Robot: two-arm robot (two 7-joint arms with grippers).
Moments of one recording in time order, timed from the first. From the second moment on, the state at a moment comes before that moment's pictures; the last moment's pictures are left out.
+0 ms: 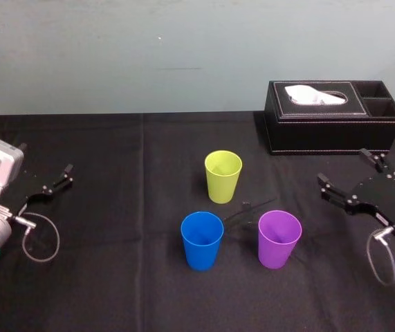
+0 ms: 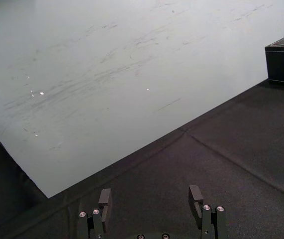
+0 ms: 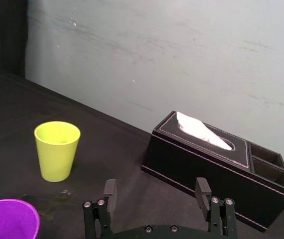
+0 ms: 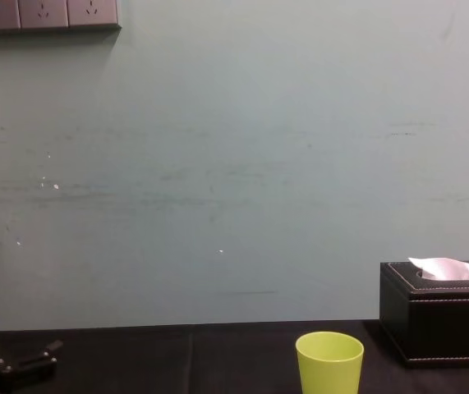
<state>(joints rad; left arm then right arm) -0.20 0.60 0.45 -1.41 -0.25 -0.12 0.03 0.00 0.71 -0.30 -1.63 0.35 -0.12 0.07</state>
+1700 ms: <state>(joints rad) -0.20 0.60 0.45 -1.41 -0.25 -0.12 0.03 -0.29 0.73 -0.21 -1.78 0.39 -0.15 0.32</state>
